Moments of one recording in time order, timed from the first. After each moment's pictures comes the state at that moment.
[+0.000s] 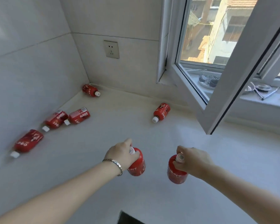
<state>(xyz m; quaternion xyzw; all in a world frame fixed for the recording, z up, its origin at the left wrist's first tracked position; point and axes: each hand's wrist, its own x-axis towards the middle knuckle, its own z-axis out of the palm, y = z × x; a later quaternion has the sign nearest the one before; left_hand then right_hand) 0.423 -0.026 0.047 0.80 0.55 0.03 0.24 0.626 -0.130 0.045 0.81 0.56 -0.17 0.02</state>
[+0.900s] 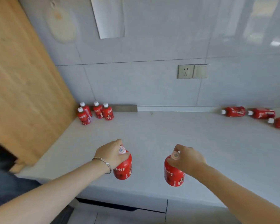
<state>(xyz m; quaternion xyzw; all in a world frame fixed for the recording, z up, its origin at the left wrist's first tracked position) 0.015 -0.511 0.104 0.34 0.93 0.11 0.08 0.179 -0.332 0.096 0.37 0.89 -0.26 0.04</state>
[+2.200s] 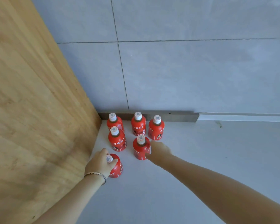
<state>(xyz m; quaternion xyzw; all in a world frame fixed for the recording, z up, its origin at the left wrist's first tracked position) -0.508 -0.594 -0.032 0.18 0.95 0.17 0.17 -0.408 -0.417 -0.033 0.34 0.89 -0.27 0.15</state>
